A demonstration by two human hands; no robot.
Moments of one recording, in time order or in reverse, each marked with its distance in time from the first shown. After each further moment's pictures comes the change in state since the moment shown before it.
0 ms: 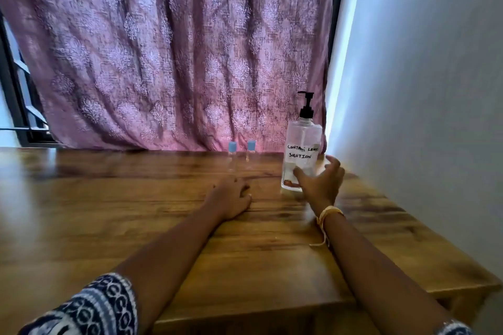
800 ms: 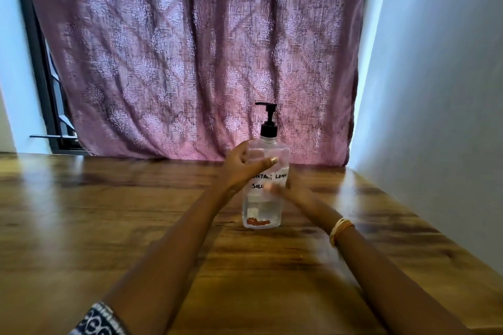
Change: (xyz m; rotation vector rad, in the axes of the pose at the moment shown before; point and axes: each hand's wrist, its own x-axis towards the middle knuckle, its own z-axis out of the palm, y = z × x) left_hand -0.009 0.004 -0.079 -1.103 0.216 0.138; right_hand -0.039 -0.066 0.024 0.437 -0.974 -0.208
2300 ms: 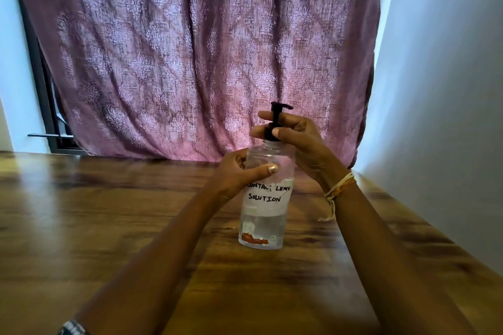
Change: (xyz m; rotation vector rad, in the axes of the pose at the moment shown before) left_hand -0.004 0.003 -0.003 -0.075 -0.108 0.045; right_hand 0.054 -0.069 -0.025 0.345 -0.086 -0.230
